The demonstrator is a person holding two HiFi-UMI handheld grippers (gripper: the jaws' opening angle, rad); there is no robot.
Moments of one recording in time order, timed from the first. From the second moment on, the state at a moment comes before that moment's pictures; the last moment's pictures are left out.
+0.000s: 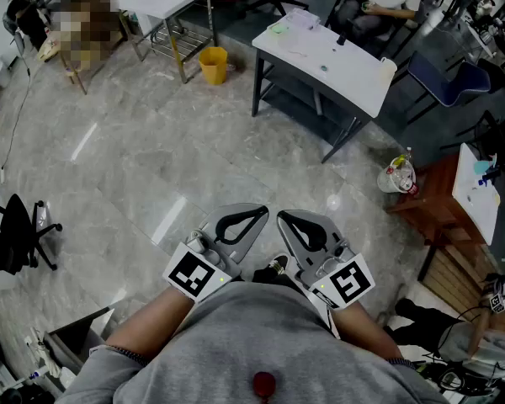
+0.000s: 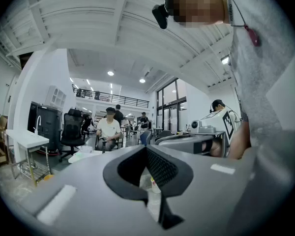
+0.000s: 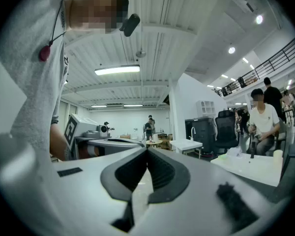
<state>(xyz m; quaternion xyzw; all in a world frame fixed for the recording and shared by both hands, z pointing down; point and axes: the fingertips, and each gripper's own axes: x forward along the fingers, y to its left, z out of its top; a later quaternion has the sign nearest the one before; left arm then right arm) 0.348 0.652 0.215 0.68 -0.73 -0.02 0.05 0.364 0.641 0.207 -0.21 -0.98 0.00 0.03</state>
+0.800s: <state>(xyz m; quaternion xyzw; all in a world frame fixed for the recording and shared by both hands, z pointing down) 0.305 0.701 0.222 0.70 -0.72 -0.03 0.05 0.331 0.687 0.220 -0.15 -0.99 0.02 0.04</state>
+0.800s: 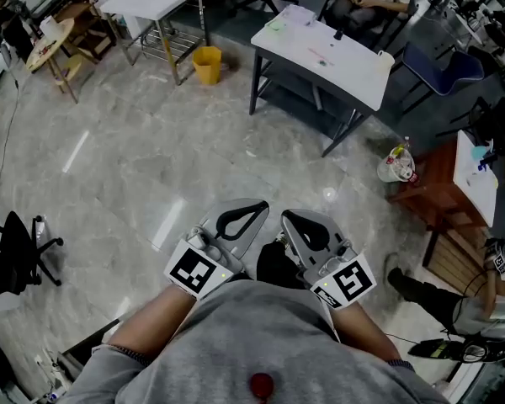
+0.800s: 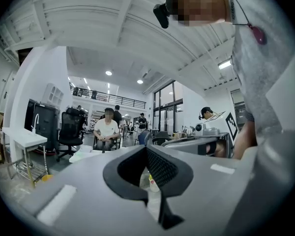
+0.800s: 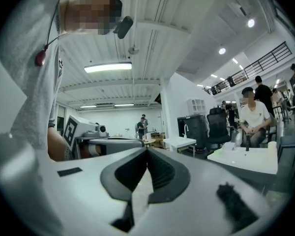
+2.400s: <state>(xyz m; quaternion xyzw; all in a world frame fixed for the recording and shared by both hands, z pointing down) 0.172 0.421 0.221 0.70 -0.71 -0.01 0.04 0.193 0.407 0.218 -0.15 -0.99 0.02 0.02</state>
